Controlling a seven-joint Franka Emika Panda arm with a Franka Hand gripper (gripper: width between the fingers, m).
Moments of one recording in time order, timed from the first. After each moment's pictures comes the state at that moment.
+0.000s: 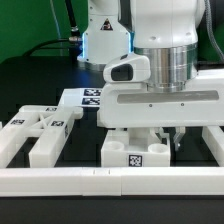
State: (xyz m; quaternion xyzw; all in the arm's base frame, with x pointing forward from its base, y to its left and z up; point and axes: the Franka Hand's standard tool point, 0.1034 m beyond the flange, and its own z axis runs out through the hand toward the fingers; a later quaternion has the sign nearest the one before) arm 0.595 0.064 0.009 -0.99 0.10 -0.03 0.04
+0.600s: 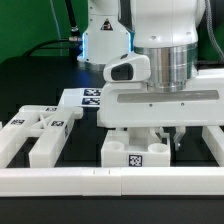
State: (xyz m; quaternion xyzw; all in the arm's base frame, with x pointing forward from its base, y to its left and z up) arm 0.595 0.064 0.009 -0.99 0.10 -0.03 0.05
